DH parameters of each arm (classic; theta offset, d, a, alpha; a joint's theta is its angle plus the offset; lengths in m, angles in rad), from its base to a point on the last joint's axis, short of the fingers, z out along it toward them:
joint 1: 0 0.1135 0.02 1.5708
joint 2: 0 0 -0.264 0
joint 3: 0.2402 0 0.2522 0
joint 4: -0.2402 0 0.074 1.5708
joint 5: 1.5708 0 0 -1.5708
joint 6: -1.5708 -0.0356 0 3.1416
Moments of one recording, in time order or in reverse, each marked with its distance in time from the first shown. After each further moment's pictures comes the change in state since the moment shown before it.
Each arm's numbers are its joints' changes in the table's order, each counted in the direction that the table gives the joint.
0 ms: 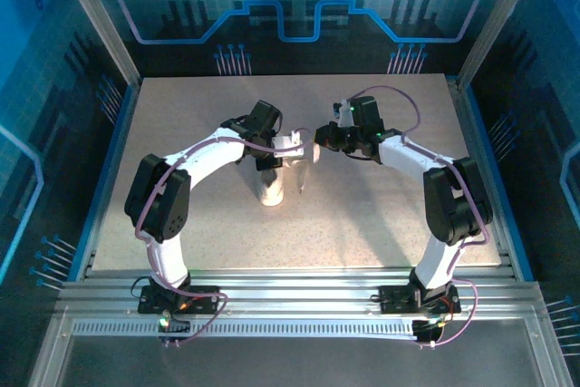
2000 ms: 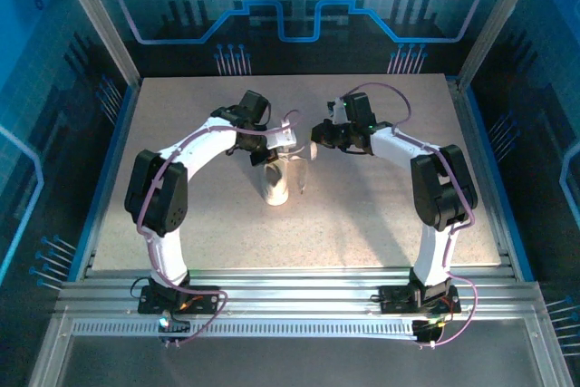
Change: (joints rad) left arm 0.087 -0.037 0.096 -0.145 0.178 0.063; right arm 0.000 -0.140 0.125 -0.056 0.000 0.043
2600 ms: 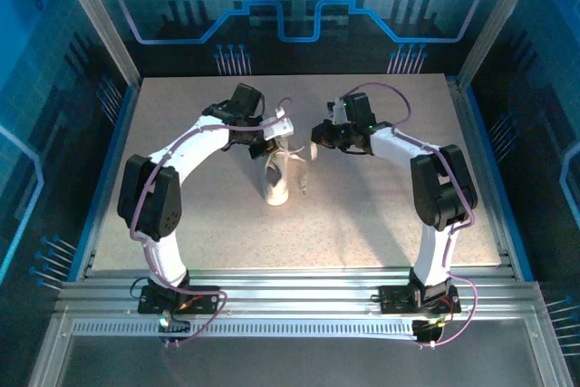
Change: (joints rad) left arm 0.034 0.054 0.000 0.067 0.056 0.091; right arm 0.000 -0.002 0.000 -0.004 0.001 0.018
